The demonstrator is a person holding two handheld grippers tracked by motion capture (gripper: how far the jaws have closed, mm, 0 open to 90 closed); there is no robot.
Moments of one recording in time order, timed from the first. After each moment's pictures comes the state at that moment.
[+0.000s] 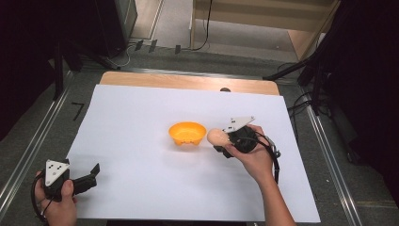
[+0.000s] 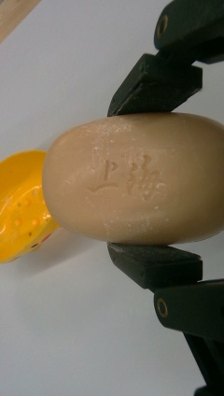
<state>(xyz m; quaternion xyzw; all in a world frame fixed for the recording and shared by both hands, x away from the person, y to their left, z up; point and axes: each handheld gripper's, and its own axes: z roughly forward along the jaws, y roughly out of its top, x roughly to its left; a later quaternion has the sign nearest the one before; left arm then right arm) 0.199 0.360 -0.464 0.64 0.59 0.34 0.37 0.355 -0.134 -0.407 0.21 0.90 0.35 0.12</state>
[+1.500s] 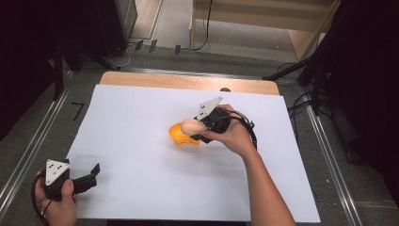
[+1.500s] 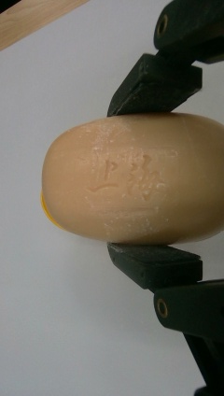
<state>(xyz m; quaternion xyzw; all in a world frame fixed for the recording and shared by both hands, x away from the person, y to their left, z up) 0.200 0.360 -0.464 0.64 0.59 0.33 0.37 0.409 -0.061 -0.391 0.04 0.93 0.35 0.07</state>
